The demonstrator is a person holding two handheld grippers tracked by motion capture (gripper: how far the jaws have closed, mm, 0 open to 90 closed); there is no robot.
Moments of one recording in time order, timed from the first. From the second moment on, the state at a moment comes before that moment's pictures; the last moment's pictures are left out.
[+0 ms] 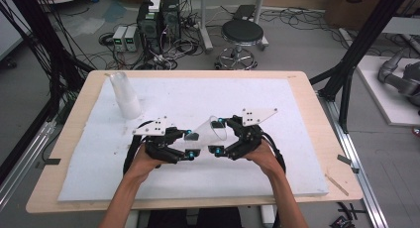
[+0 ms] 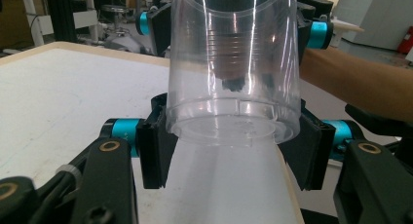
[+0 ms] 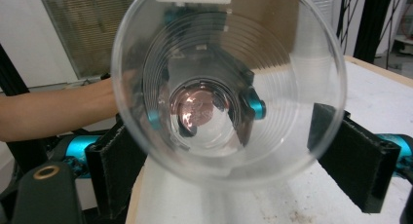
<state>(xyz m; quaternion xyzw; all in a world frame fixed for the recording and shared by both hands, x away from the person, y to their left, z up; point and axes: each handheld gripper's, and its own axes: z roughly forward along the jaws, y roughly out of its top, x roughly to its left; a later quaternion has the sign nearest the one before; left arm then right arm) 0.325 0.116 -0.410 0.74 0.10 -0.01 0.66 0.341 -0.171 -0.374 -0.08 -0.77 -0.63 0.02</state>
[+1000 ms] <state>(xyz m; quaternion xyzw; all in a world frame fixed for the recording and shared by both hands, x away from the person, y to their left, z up) 0.323 0.113 -0.409 0.75 0.08 -0.02 0.65 0.341 -0.164 -0.372 -0.04 -0.76 -0.65 0.05</state>
